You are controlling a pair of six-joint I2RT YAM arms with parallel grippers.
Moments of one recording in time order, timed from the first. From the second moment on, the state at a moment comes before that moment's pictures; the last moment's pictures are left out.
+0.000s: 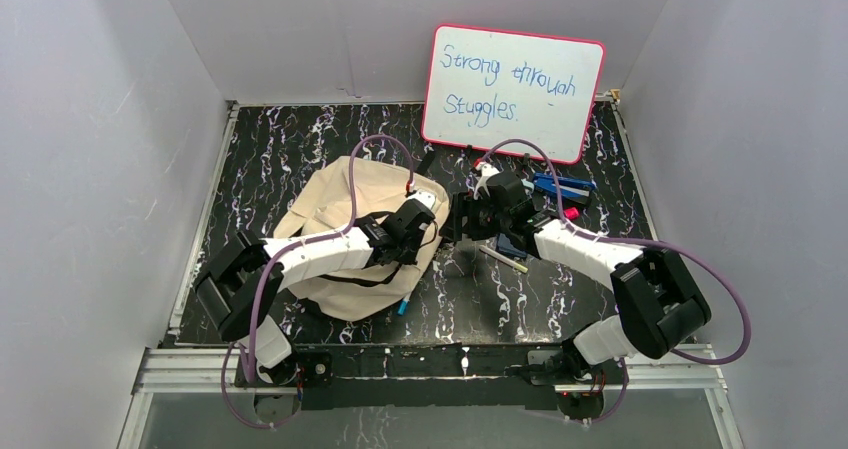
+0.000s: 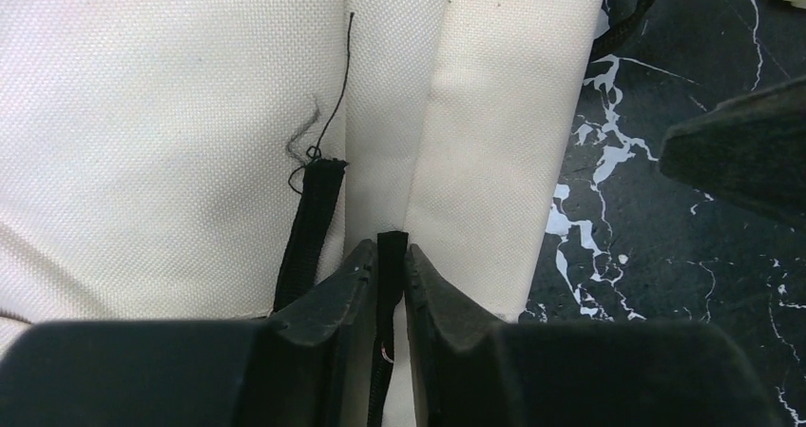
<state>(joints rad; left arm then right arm) -0.90 1.61 0.96 -0.36 -0.31 -0.37 0.60 1.43 0.76 0.00 -0.27 0.48</state>
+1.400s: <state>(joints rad) -0.90 1.33 0.85 -0.45 -0.30 -0.44 0.63 1.45 0.70 0.20 -0.43 0.61</state>
